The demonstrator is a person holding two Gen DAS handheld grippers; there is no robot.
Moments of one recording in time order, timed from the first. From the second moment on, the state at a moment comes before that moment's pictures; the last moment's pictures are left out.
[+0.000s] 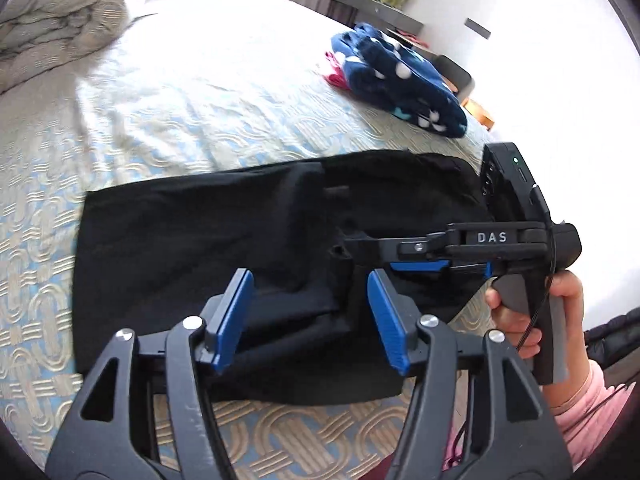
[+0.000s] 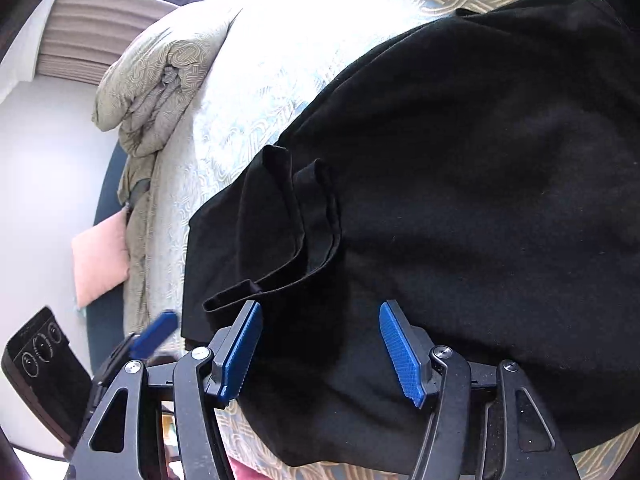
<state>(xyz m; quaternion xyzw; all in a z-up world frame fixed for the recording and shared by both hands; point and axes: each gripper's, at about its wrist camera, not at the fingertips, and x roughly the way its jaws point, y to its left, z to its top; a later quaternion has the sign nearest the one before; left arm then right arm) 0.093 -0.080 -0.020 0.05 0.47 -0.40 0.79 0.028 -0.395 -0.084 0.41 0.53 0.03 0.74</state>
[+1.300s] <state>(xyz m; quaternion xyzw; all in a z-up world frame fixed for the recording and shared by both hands) 0.103 0.038 -0.082 0.09 0.51 -0.23 0.82 0.145 -0.338 -0.079 0.23 0.58 0.05 0.78</state>
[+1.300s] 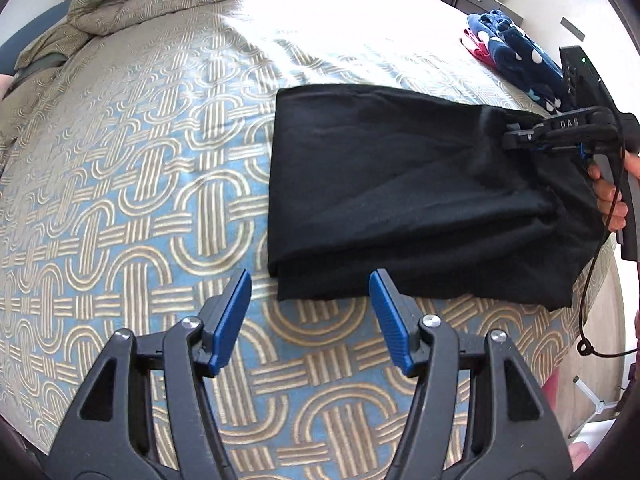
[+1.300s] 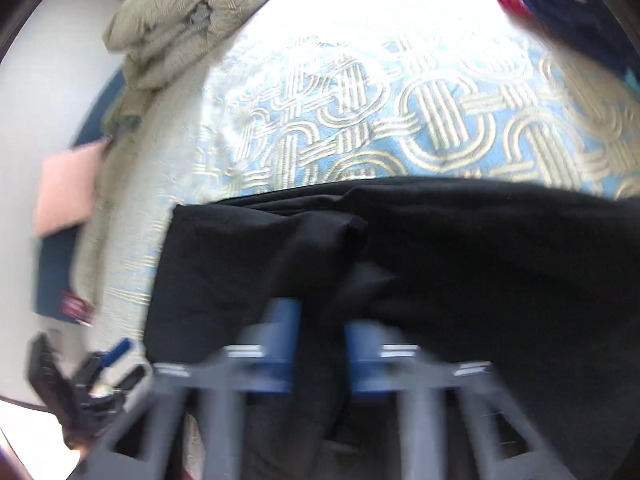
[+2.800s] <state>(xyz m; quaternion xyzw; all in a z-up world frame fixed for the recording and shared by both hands) 0.139 0.052 -0.108 0.05 0.51 -0.18 0.84 0.087 -0.319 -0.075 0.15 0.59 0.01 0.79</state>
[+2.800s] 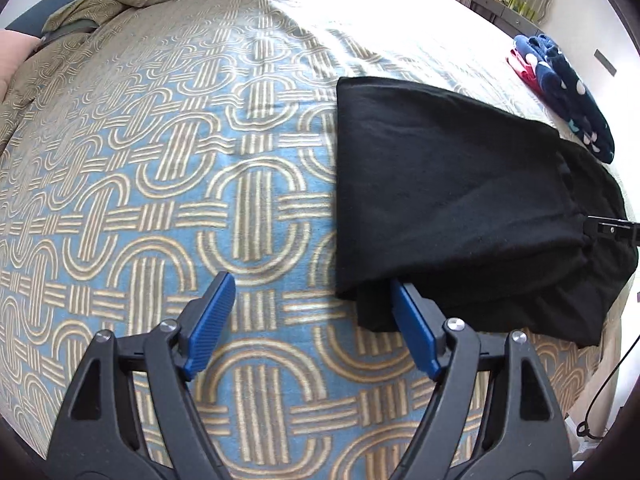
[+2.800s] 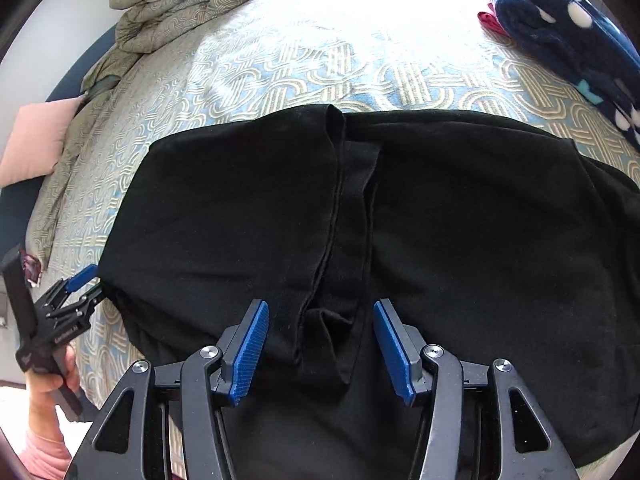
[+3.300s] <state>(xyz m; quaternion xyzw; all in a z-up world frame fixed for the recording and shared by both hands) 0.142 0.011 -0.052 0.01 0.48 -0.25 0.84 0.001 -0.425 -0.054 0.29 0.53 -0.12 0.79</state>
